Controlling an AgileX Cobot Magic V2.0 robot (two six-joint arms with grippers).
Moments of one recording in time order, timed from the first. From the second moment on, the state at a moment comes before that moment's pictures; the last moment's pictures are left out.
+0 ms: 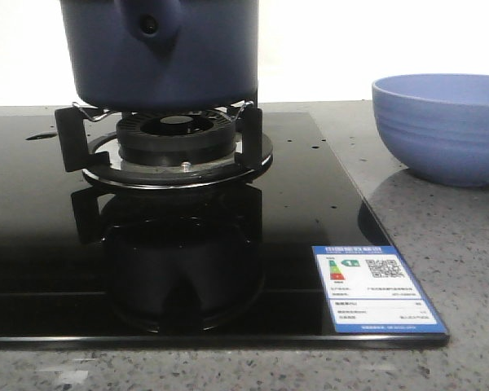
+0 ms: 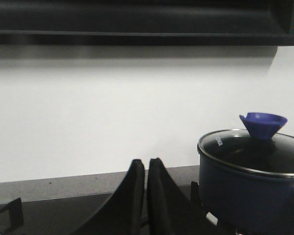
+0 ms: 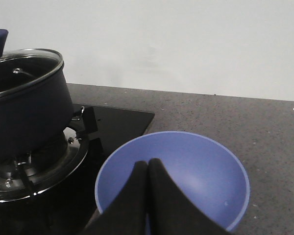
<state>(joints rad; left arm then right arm) -0.03 0.23 -0.38 -1.32 0.19 1.28 -0.12 0.60 -0.44 1.44 0.40 -1.44</state>
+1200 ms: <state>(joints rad) -0.03 0.12 -0.29 -1.17 0.18 1.13 -0.12 0.60 -0.44 1.46 0.38 -1.46</state>
